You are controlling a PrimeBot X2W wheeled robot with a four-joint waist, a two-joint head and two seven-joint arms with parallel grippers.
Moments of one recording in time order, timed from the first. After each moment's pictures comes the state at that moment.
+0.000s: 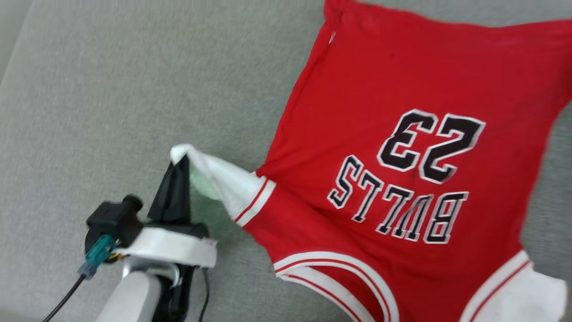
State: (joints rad) left arm -0.23 0.25 -0.30 0.03 -0.53 0.13 -0.26; right arm -1.02 -0.54 0.18 0.62 0.46 0.13 0.76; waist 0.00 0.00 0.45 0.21
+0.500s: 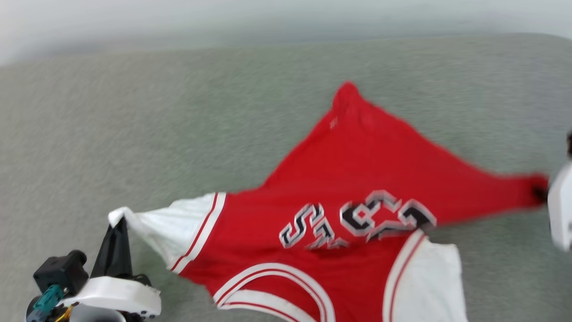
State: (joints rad) left arm 0.00 0.36 -0.18 0.03 -0.59 0.20 -0.23; right arm -0.48 -0.68 0.28 0.30 0.61 0.13 0.73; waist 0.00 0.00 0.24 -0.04
